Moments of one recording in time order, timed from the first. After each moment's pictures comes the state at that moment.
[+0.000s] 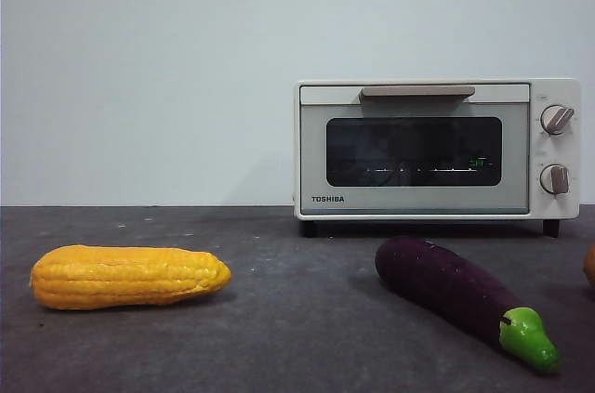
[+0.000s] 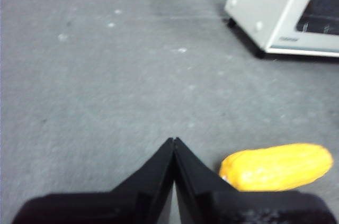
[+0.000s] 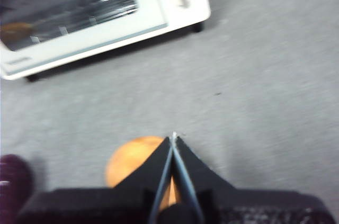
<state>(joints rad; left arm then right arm) 0.02 0.06 0.08 -0.30 0.25 -0.14 0.01 0.01 0.09 -0.40 -0.01 0.27</state>
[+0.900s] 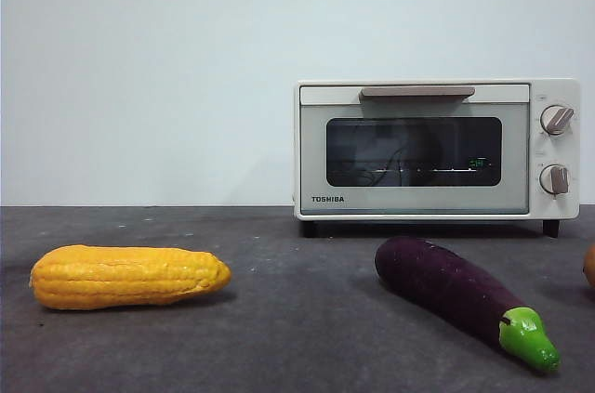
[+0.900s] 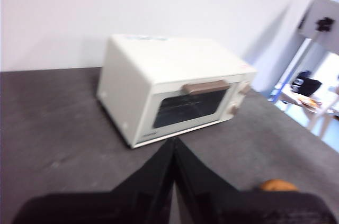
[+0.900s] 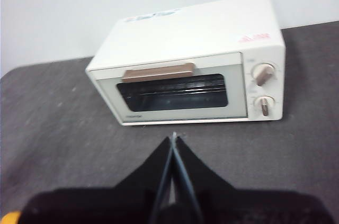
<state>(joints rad) -0.06 0.75 0.97 -0.41 0.61 -0.18 0.01 0.63 1.07 -0.77 -0.24 0.12</state>
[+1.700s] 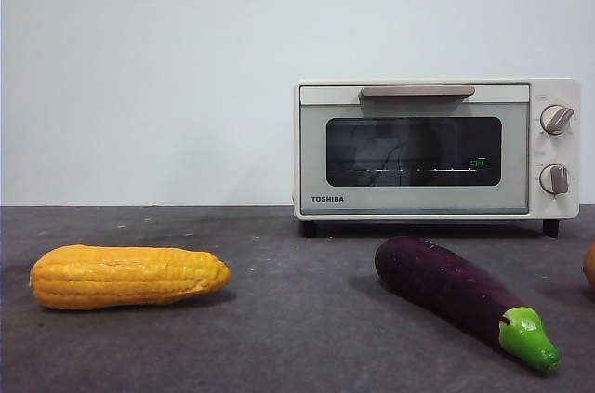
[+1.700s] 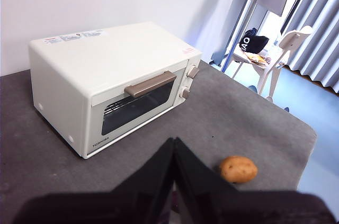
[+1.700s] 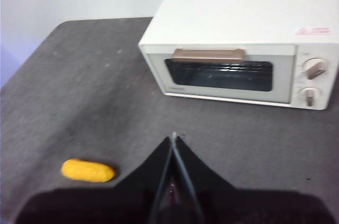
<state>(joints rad) -0.23 0.99 1.29 -0.60 0.63 -0.06 0.03 0.85 1.47 -1.11 -0.42 0.03</state>
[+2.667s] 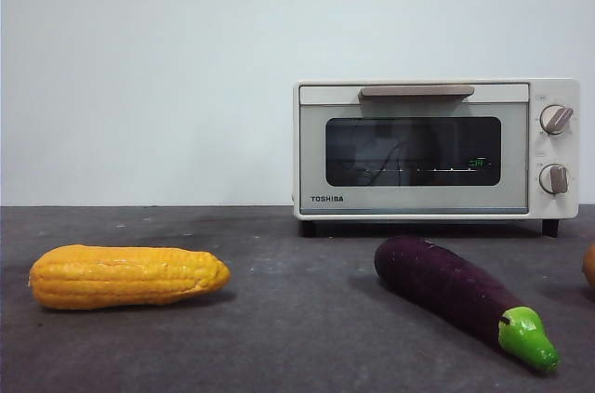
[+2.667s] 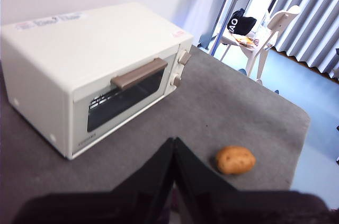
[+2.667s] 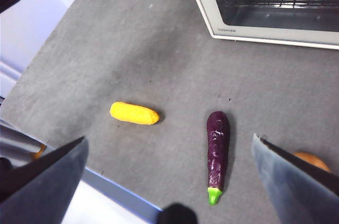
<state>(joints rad) -0.31 1.13 1.29 -0.51 0.63 -0.03 0.12 0.90 1.47 -1.27 -0.52 0.03</state>
